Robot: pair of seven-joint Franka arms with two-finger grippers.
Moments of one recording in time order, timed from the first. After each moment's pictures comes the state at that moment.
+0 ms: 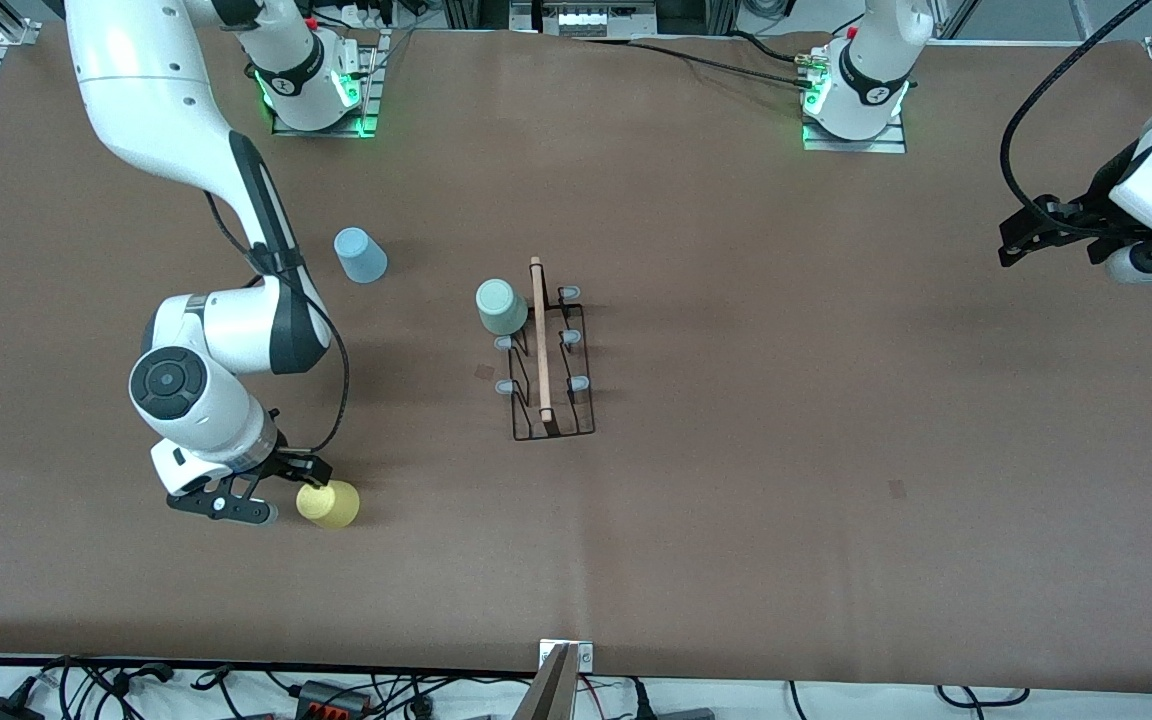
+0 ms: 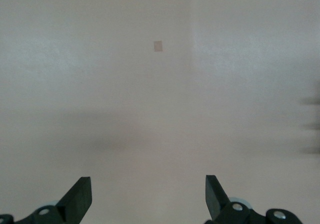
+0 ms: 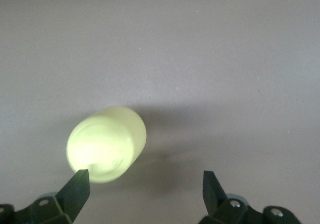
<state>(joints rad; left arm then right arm) -0.03 -0.01 -0.02 -1.63 0.02 1.61 -0.09 0.34 0.76 -0.21 -1.44 0.02 2.33 0.31</state>
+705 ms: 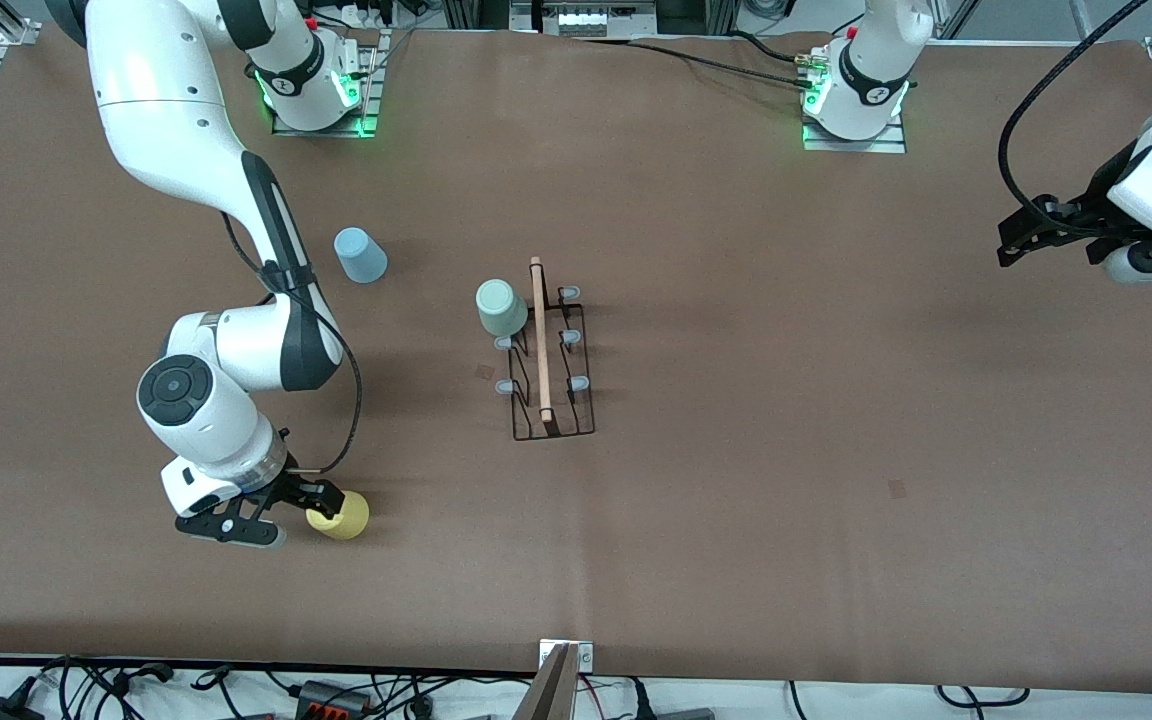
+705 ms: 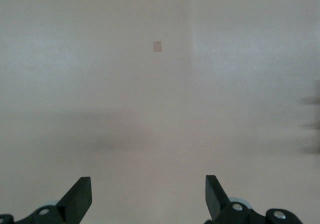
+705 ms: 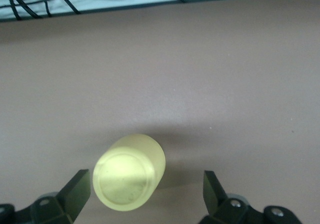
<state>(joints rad) -0.03 -0.01 -0.02 -1.63 0.02 1.61 -0.09 0.34 0.82 -0.20 -1.32 0.08 2.39 0.29</state>
